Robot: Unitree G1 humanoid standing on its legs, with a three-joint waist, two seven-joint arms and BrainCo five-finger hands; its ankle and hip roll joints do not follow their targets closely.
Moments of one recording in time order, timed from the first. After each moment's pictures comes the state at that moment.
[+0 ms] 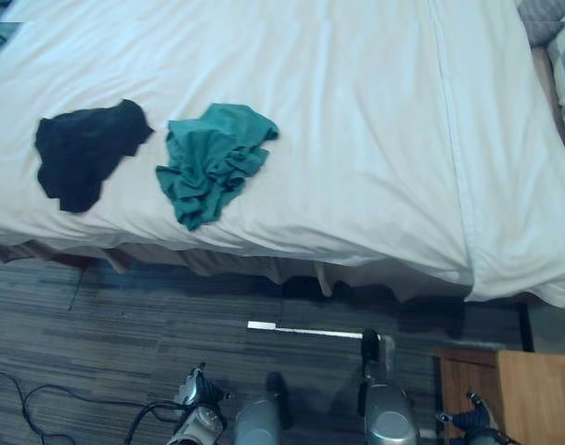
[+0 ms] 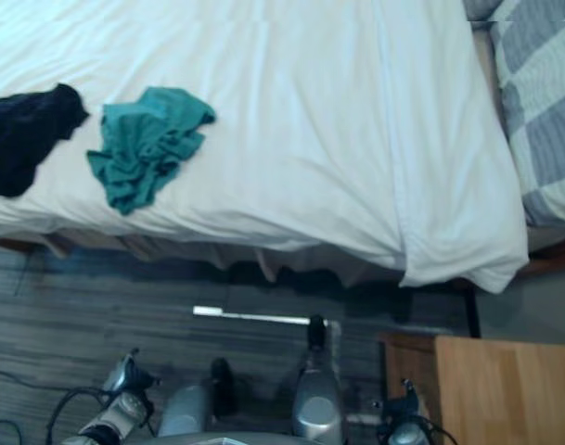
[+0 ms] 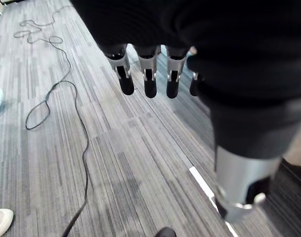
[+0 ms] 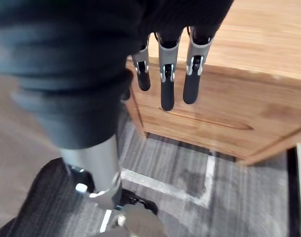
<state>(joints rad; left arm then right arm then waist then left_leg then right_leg) -0.10 0.24 -0.21 1.19 0.27 0.06 0.38 0.11 -0.32 0.12 0.91 -0.12 0.05 -0.37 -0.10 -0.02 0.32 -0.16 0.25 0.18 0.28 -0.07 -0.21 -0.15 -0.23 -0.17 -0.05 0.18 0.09</state>
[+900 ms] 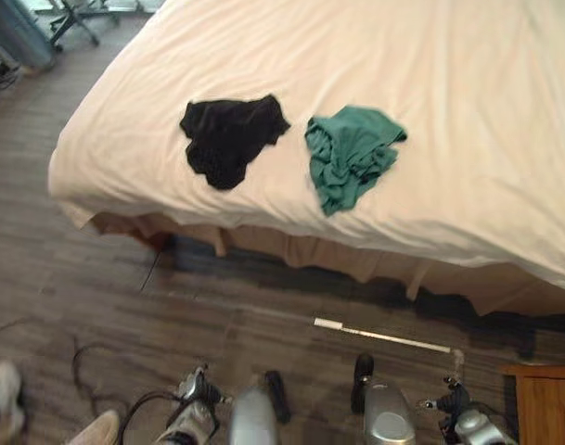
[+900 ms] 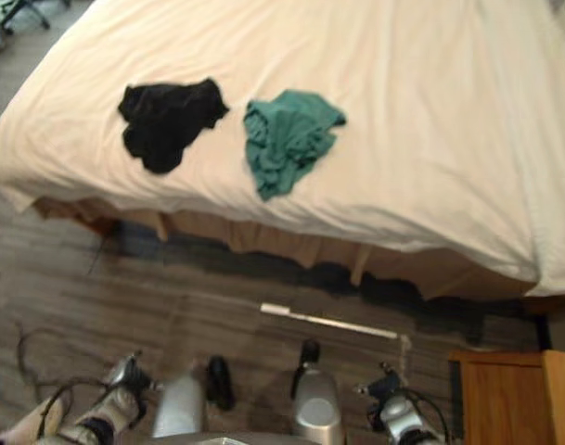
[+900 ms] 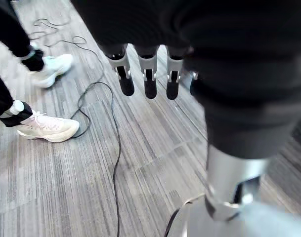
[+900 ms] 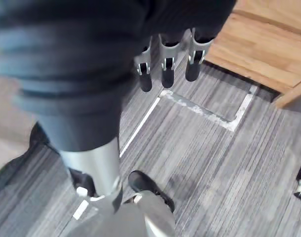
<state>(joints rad) -0.14 0.30 -0.27 1.18 0.31 0.07 0.28 -0.14 -0.30 0.24 1.17 -0.12 0.06 -0.24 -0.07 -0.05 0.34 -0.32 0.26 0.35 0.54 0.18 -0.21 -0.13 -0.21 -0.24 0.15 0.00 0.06</state>
